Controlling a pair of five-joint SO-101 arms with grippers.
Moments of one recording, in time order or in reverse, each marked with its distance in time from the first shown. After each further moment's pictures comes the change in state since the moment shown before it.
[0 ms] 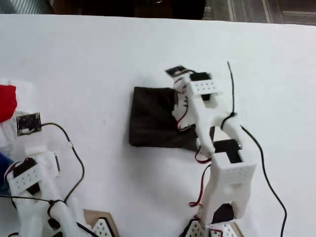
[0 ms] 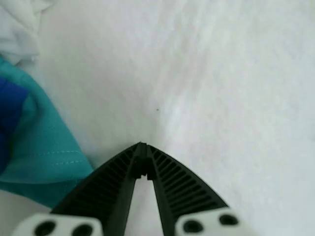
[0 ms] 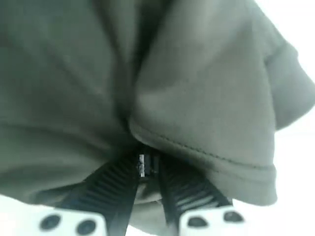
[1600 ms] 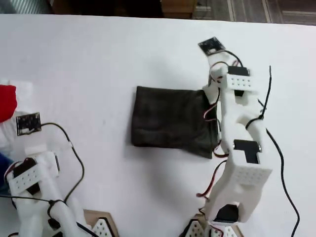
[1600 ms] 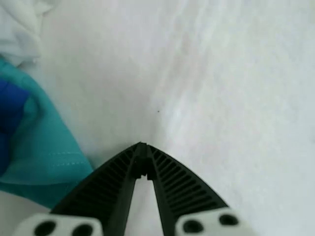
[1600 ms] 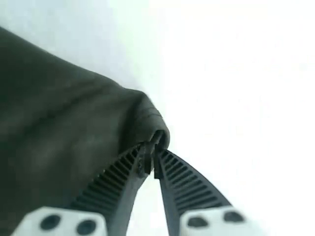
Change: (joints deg) left arm 0.0 0.0 0.0 -0.4 0.0; right arm 13.4 -0.9 -5.6 -20.0 12.1
